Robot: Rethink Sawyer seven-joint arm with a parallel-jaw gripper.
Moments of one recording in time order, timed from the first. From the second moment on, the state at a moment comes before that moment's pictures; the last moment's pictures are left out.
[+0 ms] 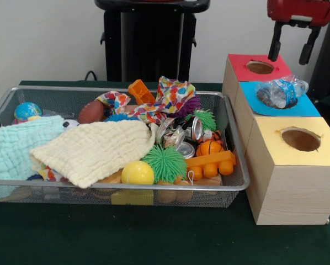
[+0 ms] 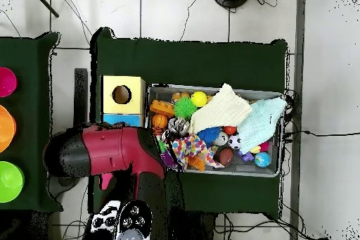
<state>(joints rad) 0.18 -0.81 -0.12 1.65 -0.03 0.62 1.92</state>
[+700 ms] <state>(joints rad) 0.19 -0.78 -0.12 1.67 -0.02 0.60 1.92</state>
